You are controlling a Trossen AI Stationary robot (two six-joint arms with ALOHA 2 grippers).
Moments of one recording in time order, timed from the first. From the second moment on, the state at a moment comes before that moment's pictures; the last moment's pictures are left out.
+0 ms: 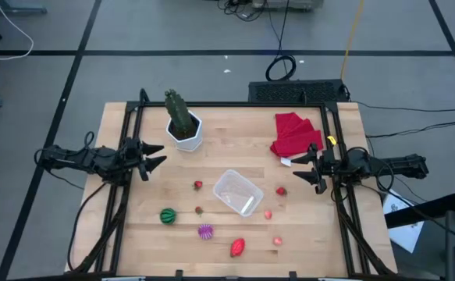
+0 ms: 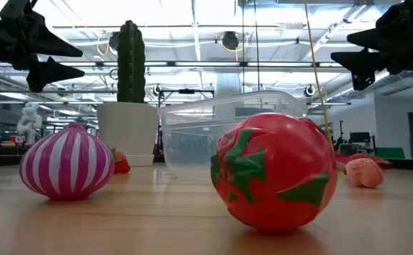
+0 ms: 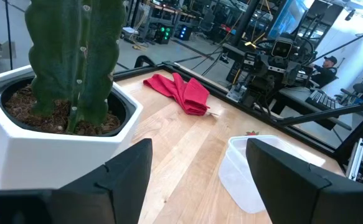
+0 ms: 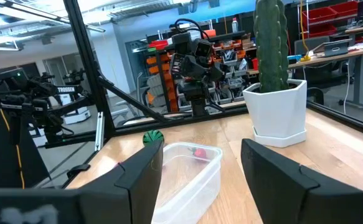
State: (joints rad) left arm -0.21 0.00 0.19 -0.32 -0.52 -0.45; right arm 0.09 0.00 0.02 0.08 0.07 0.20
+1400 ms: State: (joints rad) left arm -0.24 0.63 1.12 -0.83 -0.31 -0.51; right arm 0.09 0.60 0.93 -0.32 -0.03 0.25
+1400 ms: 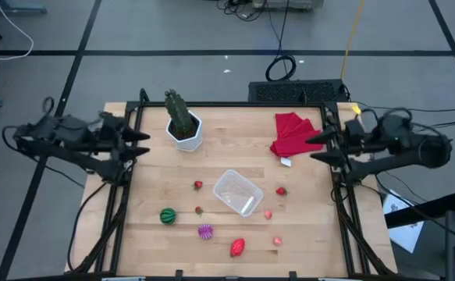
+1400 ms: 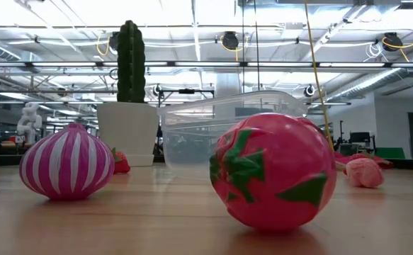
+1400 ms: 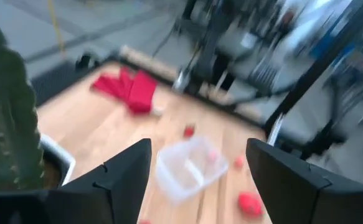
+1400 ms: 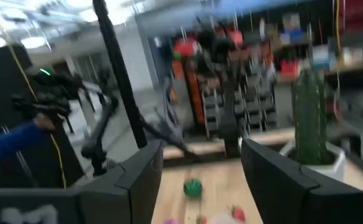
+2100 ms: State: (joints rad) left arm -0.30 1.06 1.38 -0.87 -0.04 -0.70; right arm 0.09 0.80 1.03 -0.21 -0.03 0.22
